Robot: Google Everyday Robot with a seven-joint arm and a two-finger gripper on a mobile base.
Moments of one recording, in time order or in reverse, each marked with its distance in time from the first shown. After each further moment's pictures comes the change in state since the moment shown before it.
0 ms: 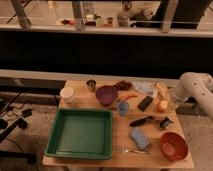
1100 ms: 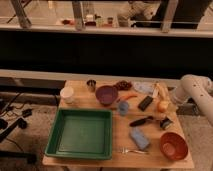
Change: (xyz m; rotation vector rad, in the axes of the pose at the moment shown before) arm 0.016 0.002 0.025 -0.043 -0.019 0.042
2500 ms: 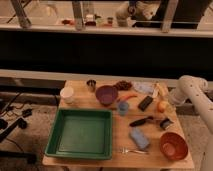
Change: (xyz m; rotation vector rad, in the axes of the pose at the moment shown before) arm 0.000 0.003 0.025 -0.055 -0.014 -0.019
